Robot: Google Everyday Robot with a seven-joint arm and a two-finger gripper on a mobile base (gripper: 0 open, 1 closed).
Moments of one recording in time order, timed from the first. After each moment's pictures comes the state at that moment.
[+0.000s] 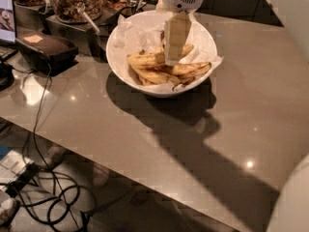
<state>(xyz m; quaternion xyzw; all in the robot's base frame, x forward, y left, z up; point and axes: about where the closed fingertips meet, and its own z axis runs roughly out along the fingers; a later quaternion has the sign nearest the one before) 0.605 -0.045 0.988 -0.73 0.66 -0.02 0.18</state>
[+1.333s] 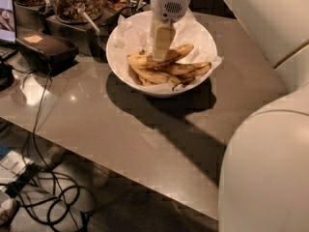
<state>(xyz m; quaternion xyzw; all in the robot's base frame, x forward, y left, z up) 0.642 -0.023 0.948 -0.73 0.67 0.00 0.14</state>
